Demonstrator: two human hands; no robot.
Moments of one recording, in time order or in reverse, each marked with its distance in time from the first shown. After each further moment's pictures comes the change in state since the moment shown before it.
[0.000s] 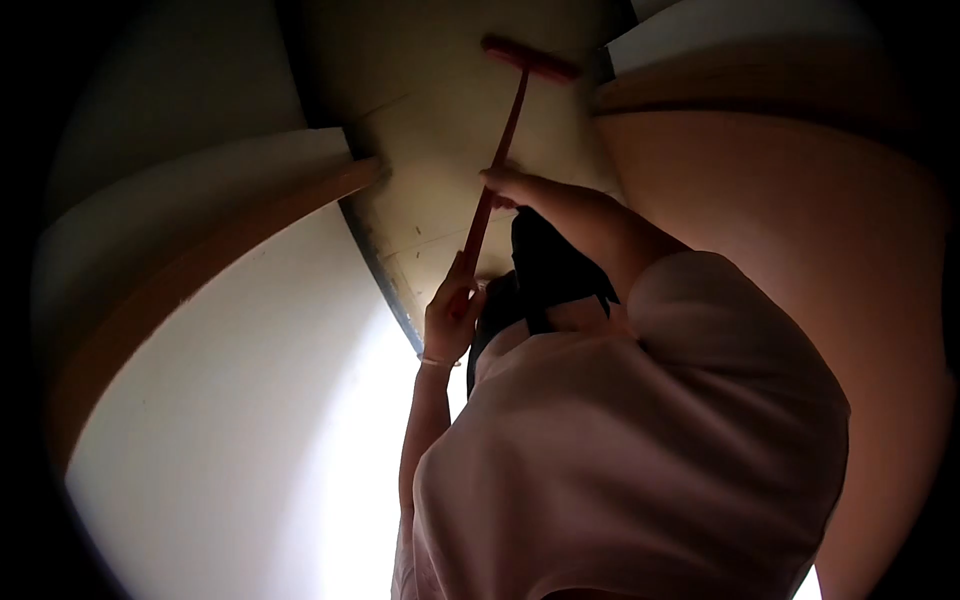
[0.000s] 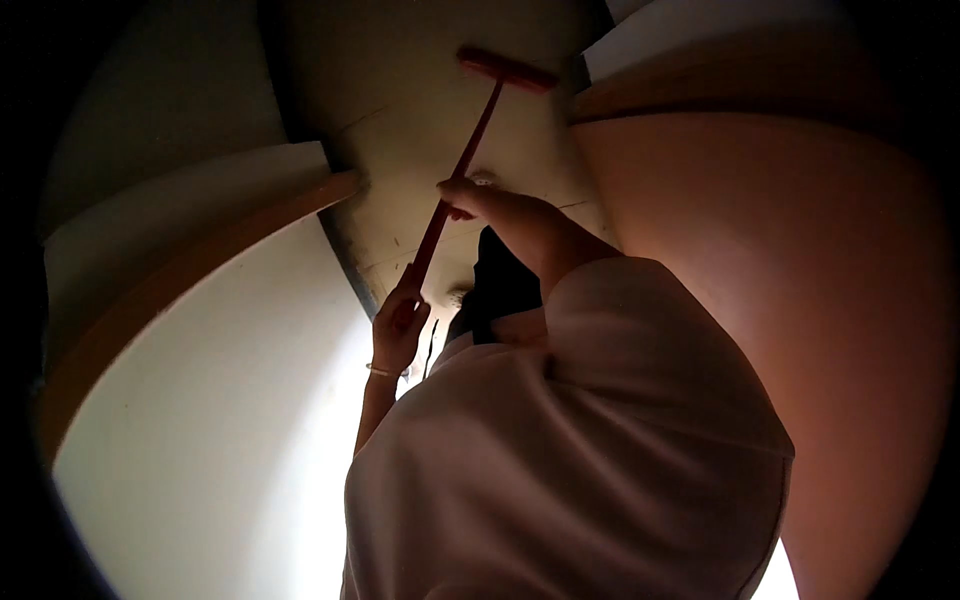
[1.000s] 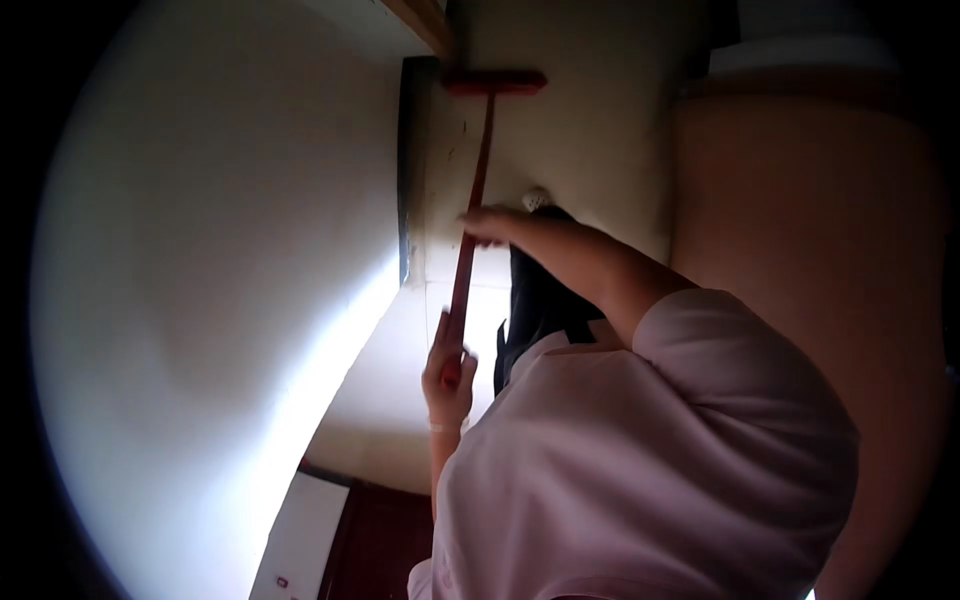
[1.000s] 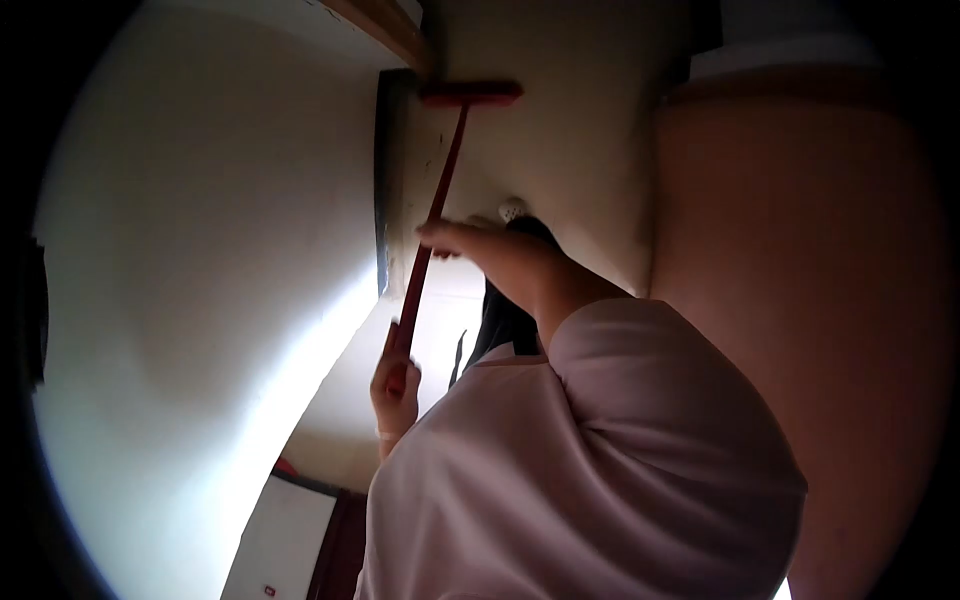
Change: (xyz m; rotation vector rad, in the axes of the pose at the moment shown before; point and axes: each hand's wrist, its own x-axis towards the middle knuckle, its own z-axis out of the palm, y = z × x) left_hand -0.378 -0.063 -0.030 -0.193 0.521 -0.220; right_hand -0.116 0.180 0.303 -0.641 -0.309 -0.053
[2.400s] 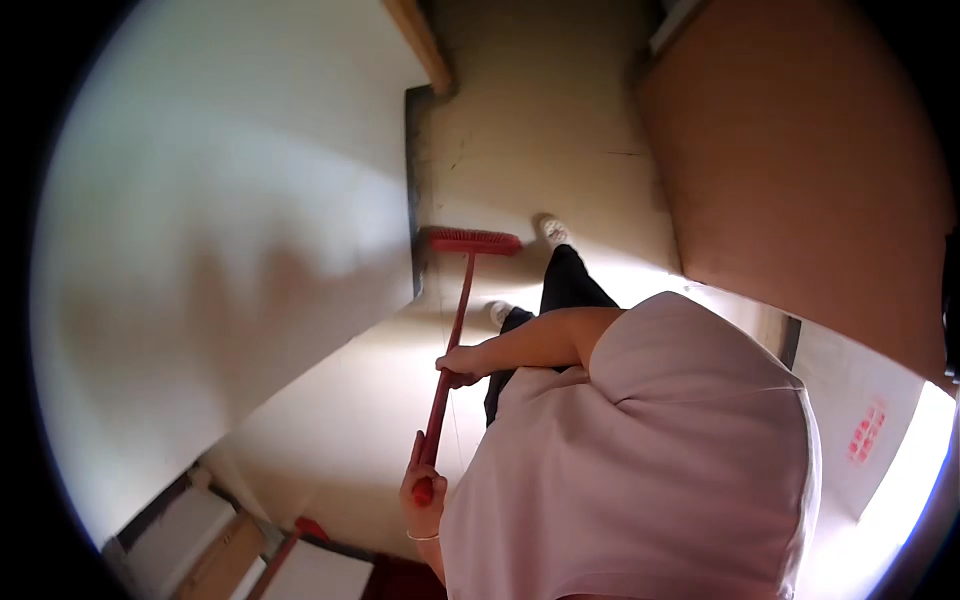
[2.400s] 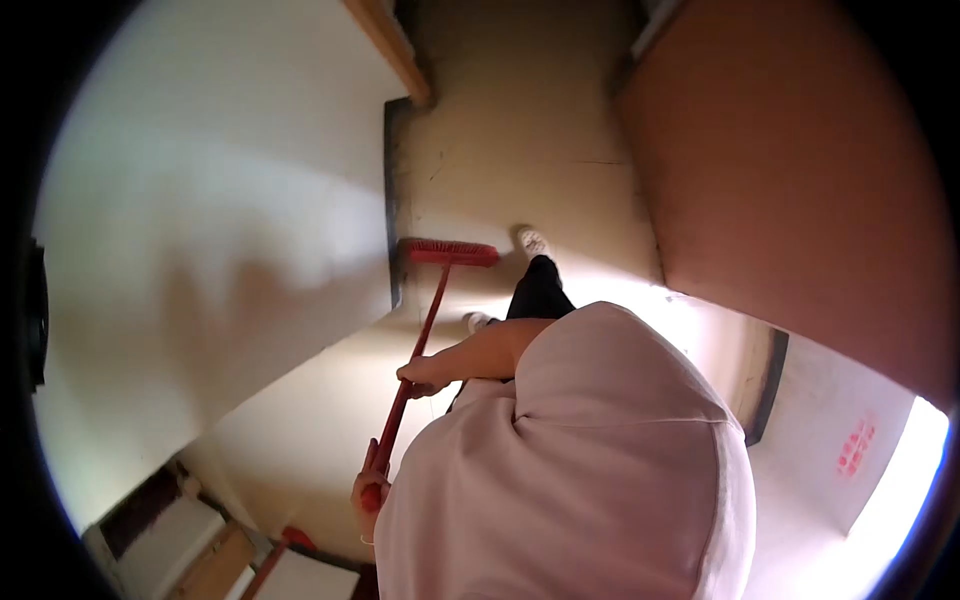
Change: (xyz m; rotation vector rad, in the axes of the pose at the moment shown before) left_hand -0.422 -0.070 -0.169 0.017 -0.055 0.116; right_hand -0.210 0.128 0.410 0.462 -0.338 -0.061
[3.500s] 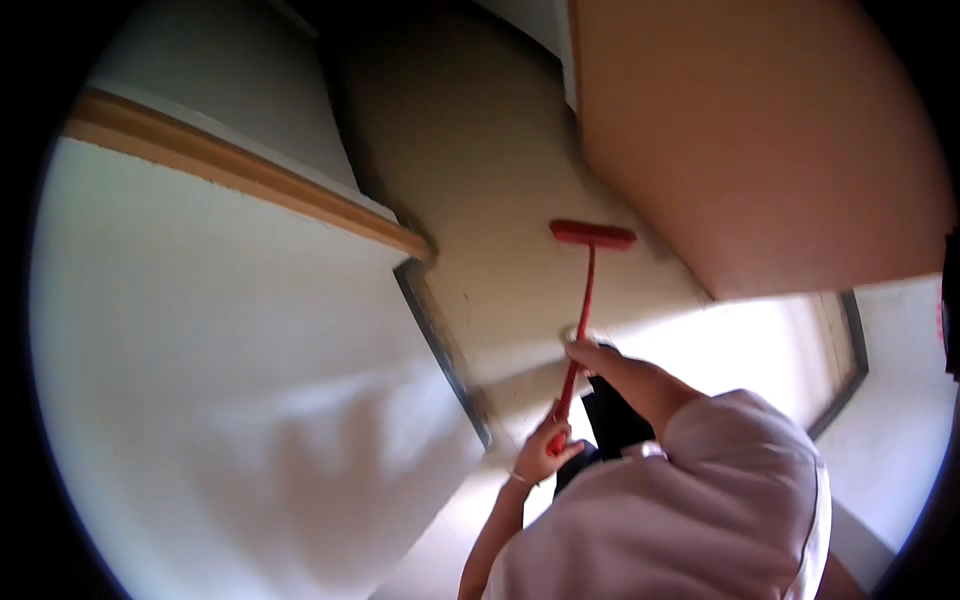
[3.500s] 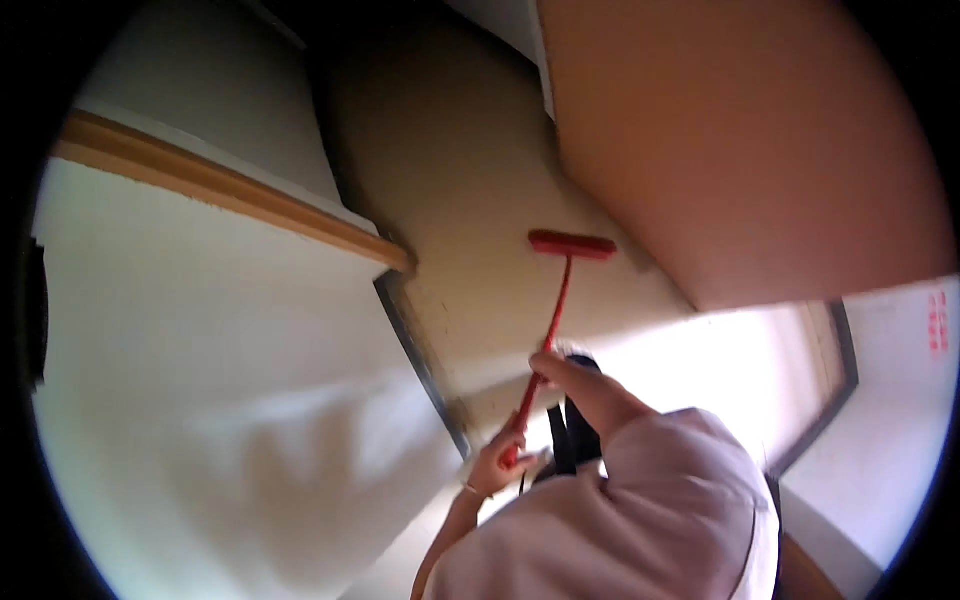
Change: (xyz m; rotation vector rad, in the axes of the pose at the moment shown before) left_hand 0.042 0.034 0.029 0.262 -0.803 0.492; right_hand -0.097 0.037 -0.057 0.308 1.034 -0.209
